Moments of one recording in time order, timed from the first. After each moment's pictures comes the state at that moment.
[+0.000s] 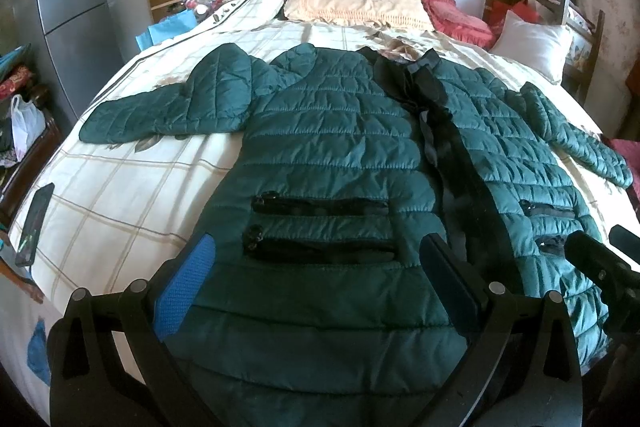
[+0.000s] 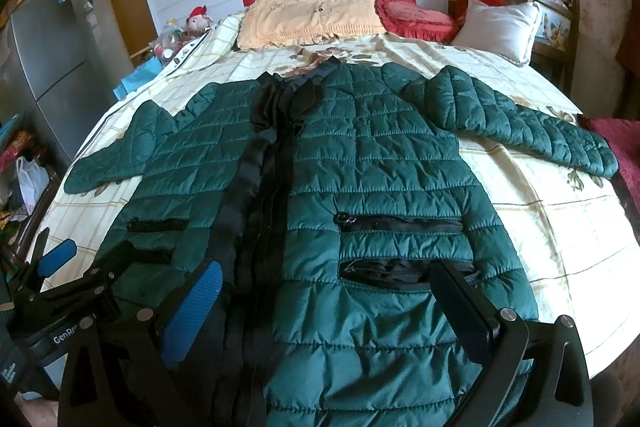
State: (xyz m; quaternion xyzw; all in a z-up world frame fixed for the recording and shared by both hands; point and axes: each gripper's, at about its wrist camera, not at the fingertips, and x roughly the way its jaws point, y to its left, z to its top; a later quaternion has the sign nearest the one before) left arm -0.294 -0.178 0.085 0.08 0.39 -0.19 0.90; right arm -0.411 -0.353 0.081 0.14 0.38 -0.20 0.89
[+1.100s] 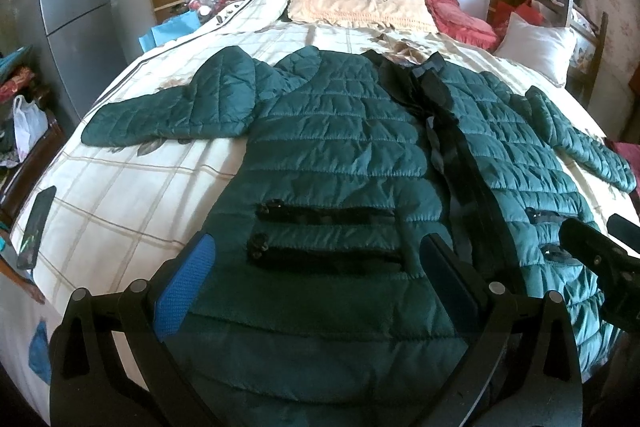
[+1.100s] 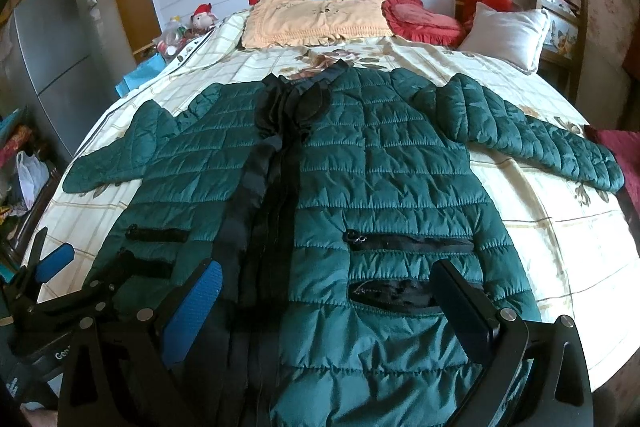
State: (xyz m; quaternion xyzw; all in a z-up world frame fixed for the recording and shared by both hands) left arm -0.286 -0.180 0.082 0.08 0.39 -0.18 0.90; right arm -0.393 -0.354 0.084 0.13 0.39 -0.20 0.89
